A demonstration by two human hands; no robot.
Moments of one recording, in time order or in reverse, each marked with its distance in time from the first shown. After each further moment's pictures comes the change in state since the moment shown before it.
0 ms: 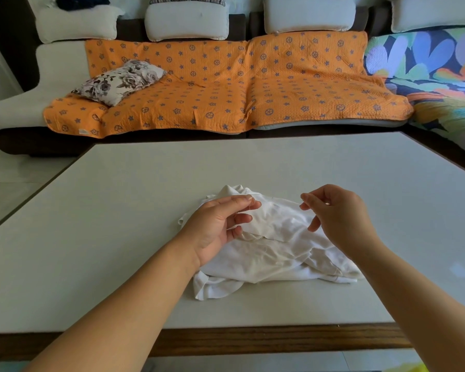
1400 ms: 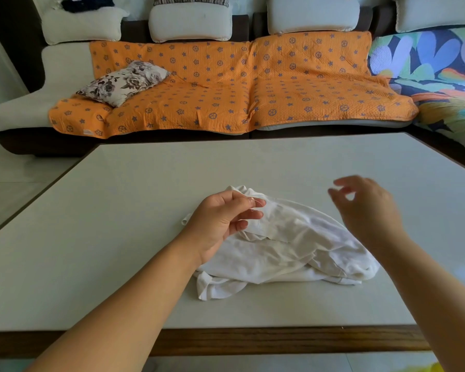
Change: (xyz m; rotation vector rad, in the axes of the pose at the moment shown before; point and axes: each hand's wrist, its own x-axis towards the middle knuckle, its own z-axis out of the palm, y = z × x) left_hand -0.002 0.003 -0.002 0.100 -0.018 0.137; right_hand 0.018 0.015 -0.019 -0.379 0.152 -0.037
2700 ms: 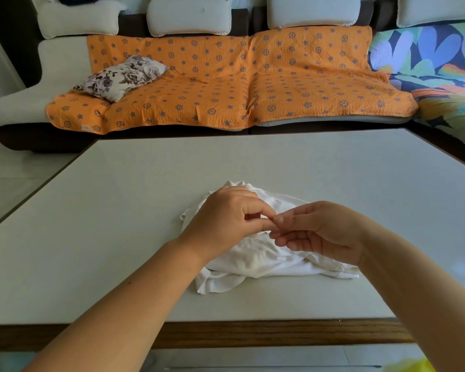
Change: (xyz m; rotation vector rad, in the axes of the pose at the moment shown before) left_hand -0.005 0.003 0.007 1.017 -0.074 0.774; right_hand -0.031 -0.041 -0.008 0.923 -1.001 0.300
